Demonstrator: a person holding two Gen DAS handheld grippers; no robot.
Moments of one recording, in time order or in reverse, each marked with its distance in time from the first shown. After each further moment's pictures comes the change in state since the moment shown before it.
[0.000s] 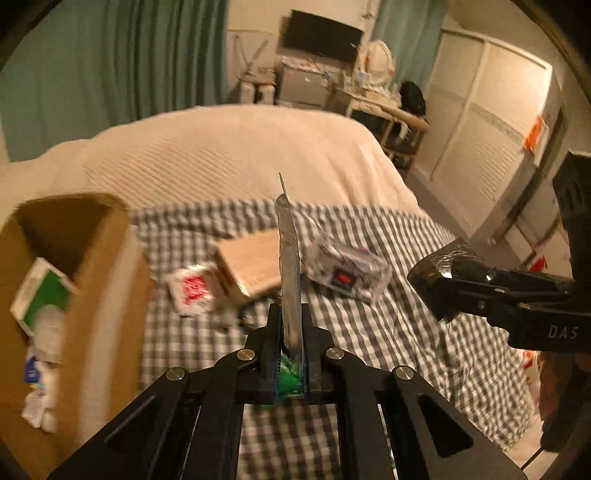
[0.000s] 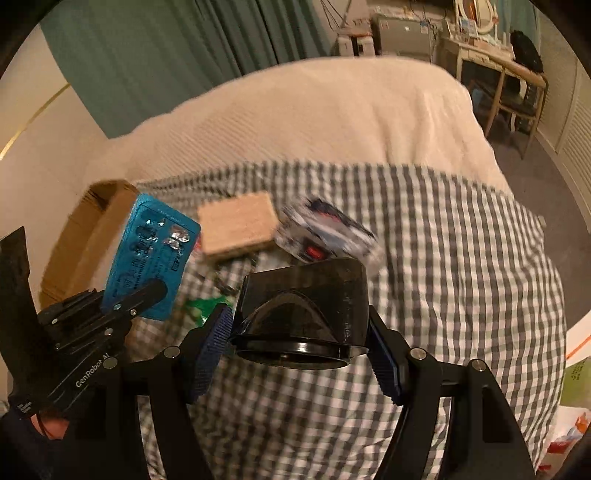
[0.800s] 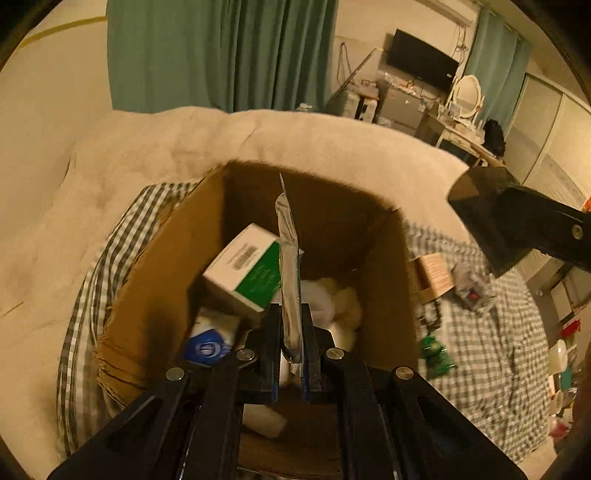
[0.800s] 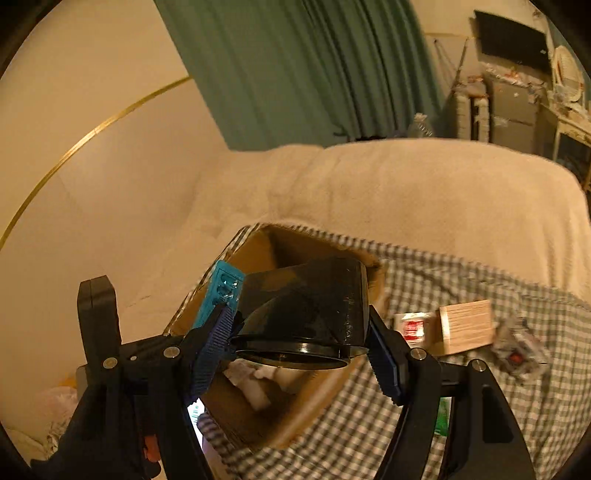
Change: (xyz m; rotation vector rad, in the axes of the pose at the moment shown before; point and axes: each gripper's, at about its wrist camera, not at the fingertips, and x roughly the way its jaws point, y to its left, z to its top) left arm -0.083 0.219 -0.030 -0.208 0.014 0.216; right arm -0.009 0.270 0.056 -0.193 -0.105 0.272
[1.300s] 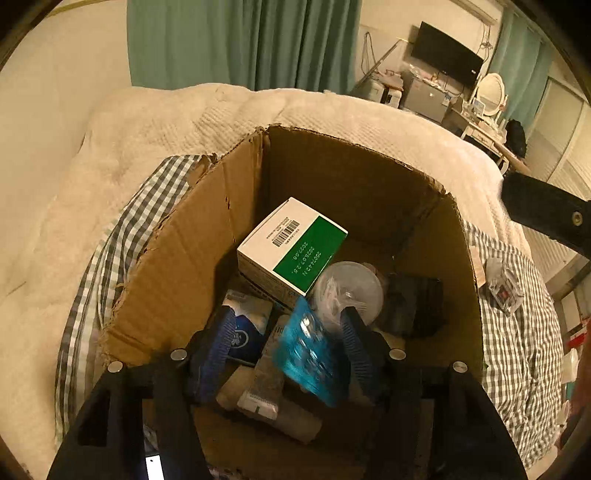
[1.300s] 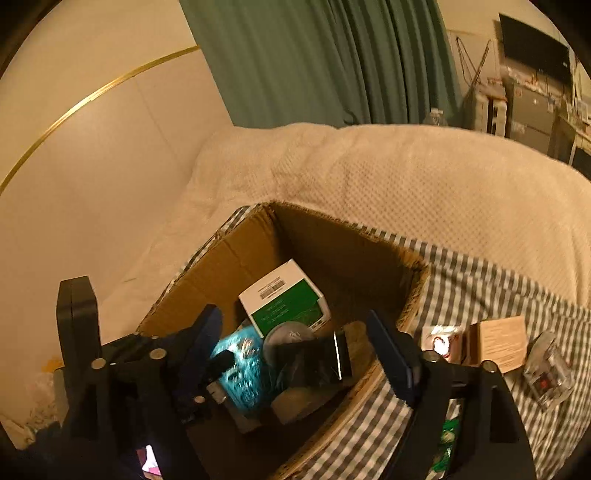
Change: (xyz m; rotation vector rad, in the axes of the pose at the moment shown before) left arm 0.021 0.023 -0.009 -0.050 0.049 0.061; right arm 0.071 0.011 -0.010 -0.071 0.030 -0.024
